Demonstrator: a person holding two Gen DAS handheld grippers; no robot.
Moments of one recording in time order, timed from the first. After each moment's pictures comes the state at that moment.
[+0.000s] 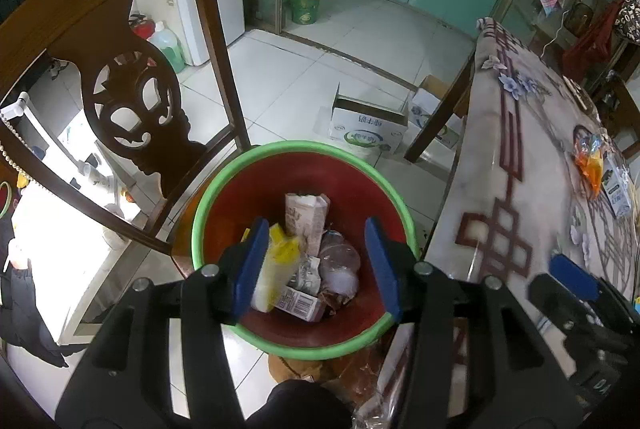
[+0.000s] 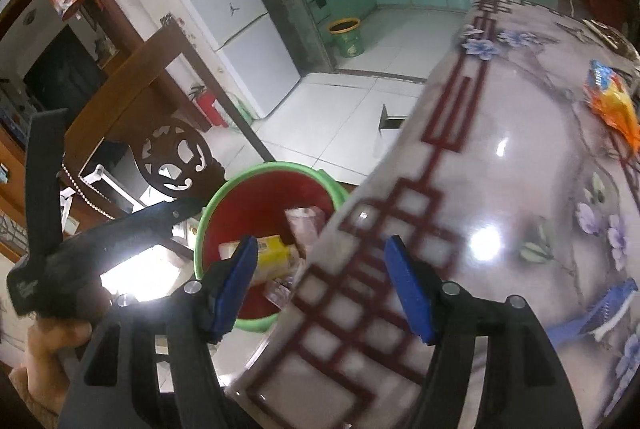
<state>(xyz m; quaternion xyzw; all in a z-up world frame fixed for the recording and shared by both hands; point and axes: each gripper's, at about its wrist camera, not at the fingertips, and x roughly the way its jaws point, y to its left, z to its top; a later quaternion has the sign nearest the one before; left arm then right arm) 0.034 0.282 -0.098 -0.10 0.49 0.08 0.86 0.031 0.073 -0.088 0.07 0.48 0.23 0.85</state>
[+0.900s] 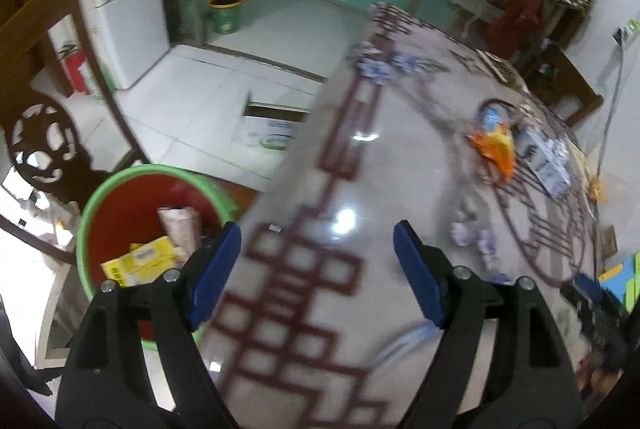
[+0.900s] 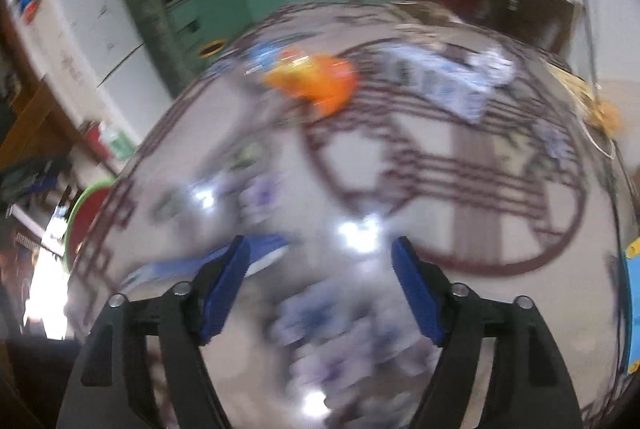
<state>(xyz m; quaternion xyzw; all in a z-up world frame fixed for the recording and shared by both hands) 0.063 0.119 -0.062 -0.09 0.48 -0.04 0.87 -0.008 -0.214 -0.075 0.06 0.47 0.02 0.88</state>
